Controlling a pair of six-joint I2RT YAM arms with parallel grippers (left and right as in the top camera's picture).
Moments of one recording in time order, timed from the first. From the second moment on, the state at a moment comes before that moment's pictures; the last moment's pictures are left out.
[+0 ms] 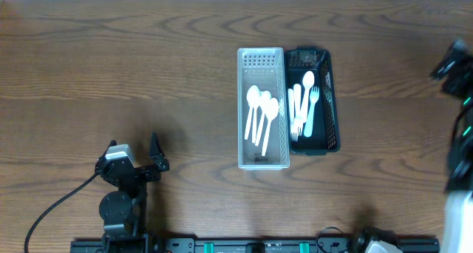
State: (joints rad) left arm 0.06 0.02 0.03 -0.14 -0.04 -0.17; right arm -0.32 0.97 1.14 -0.39 0.02 0.06
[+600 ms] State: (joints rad) left arm 0.06 0.02 0.03 -0.14 -0.04 -0.17; right arm -0.12 0.25 0.36 0.09 -0.04 0.06
